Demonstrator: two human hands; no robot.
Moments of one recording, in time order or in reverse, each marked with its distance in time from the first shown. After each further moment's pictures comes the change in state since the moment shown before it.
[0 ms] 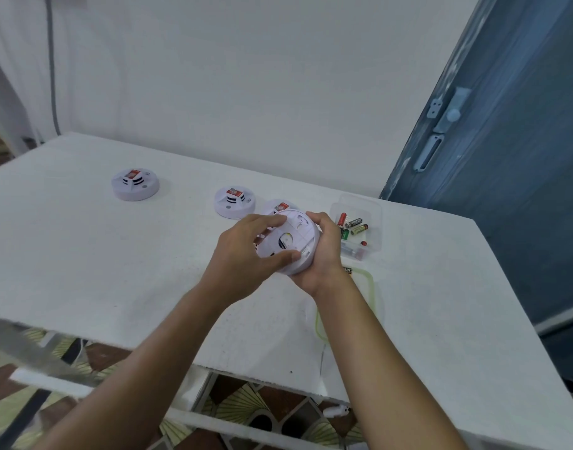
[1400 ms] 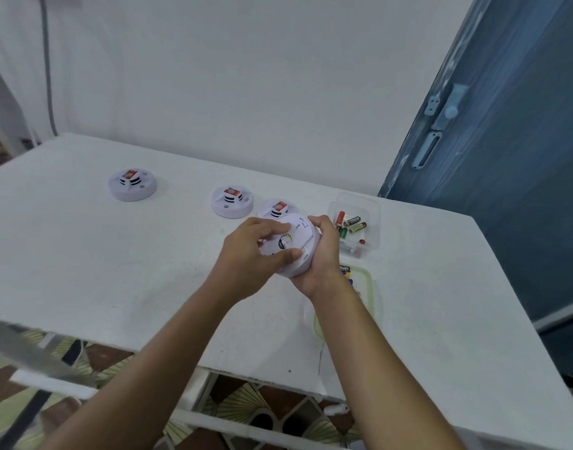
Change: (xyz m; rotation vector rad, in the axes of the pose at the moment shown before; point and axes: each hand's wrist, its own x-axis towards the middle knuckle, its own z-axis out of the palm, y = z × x) left_hand 0.004 -0.003 0.013 -0.110 -0.049 -0.109; right_hand -0.001 0.004 -0.004 0.024 0.028 -0.018
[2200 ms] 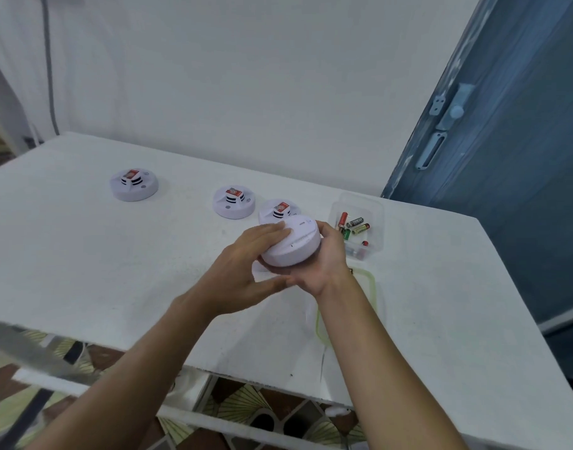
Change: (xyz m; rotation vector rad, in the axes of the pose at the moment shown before) left_hand -0.003 -0.040 -0.010 0.209 -0.119 0.466; right_hand -0.002 -0.006 0.003 0.203 0.025 0.151
